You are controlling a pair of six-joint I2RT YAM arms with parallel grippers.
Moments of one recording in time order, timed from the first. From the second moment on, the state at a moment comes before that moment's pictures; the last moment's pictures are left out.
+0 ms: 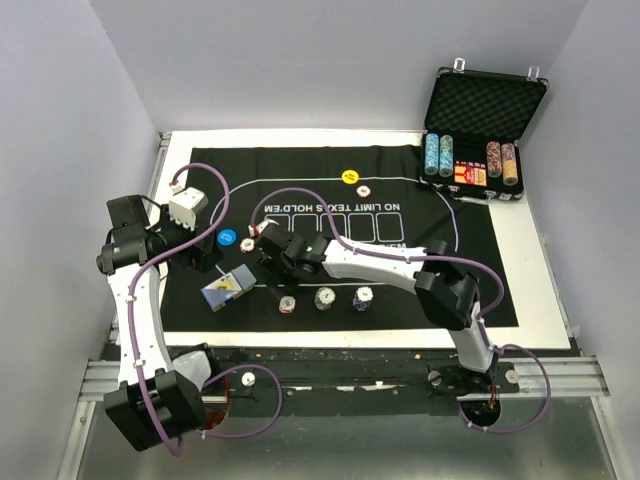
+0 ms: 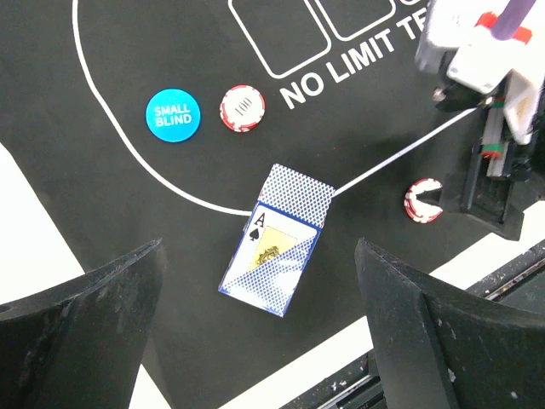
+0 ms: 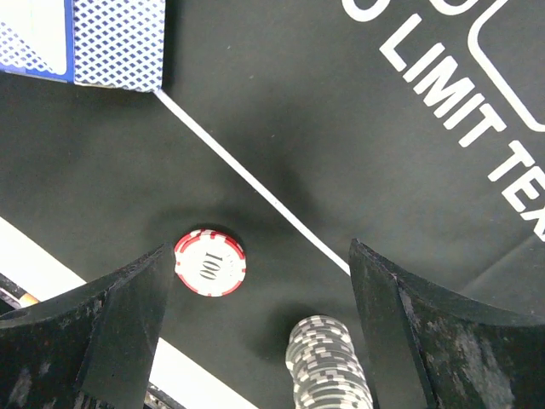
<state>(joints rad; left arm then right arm) 0.35 1.02 1.00 -0.92 0.72 0.60 1.12 2.06 1.65 -0.60 0.18 0.26</state>
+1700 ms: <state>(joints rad) 0.35 1.01 1.00 -0.92 0.71 0.60 1.19 2.15 1.61 -0.58 0.15 0.31</state>
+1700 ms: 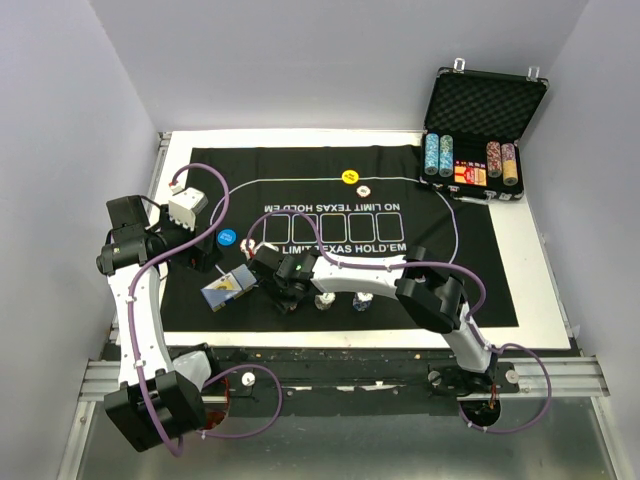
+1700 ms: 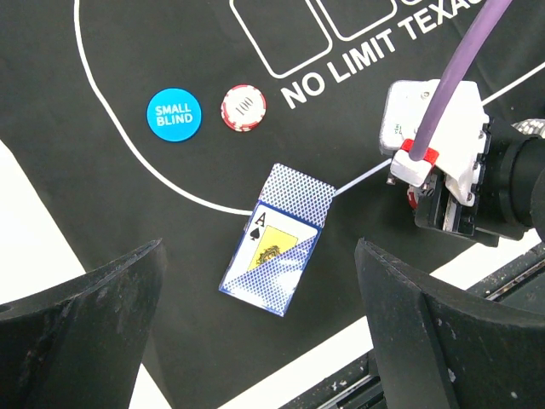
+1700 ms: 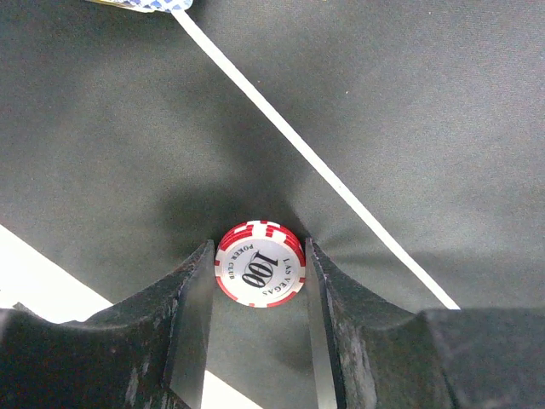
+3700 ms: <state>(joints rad) 0.37 1.00 1.00 -0.92 0.71 0.60 1.19 2.18 1.68 -0.64 0.14 0.30</state>
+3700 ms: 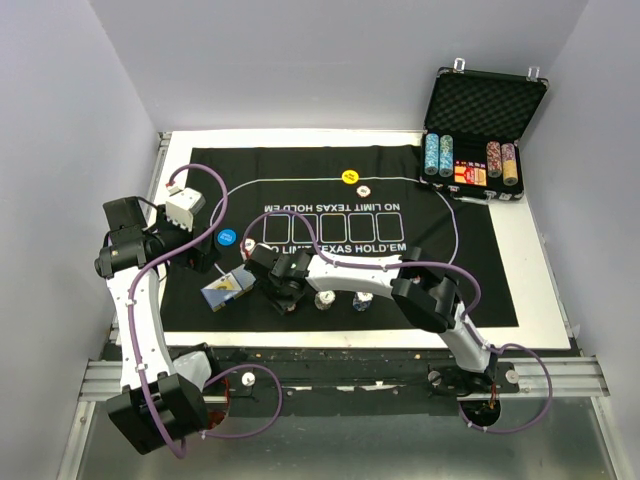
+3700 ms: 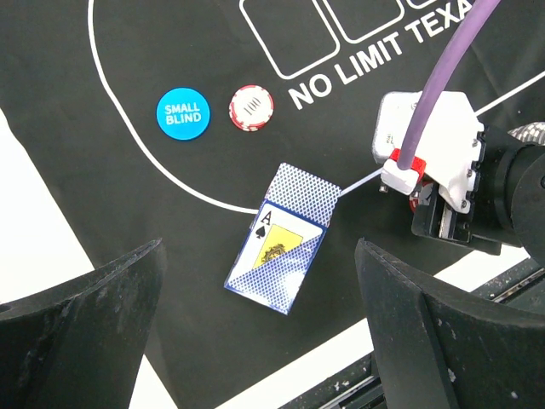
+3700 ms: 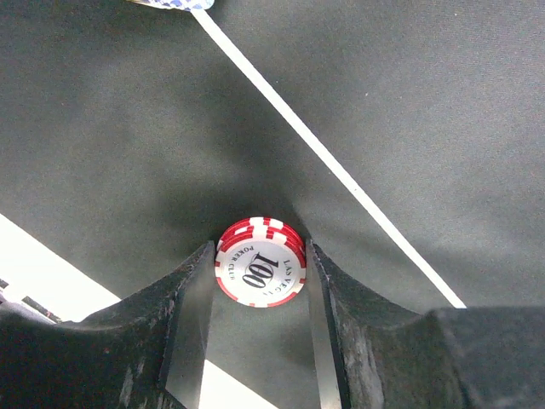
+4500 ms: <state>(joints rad) 0.39 1.00 1.01 -0.92 0.71 0.61 1.17 2.19 1.68 -0.65 0.17 0.27</state>
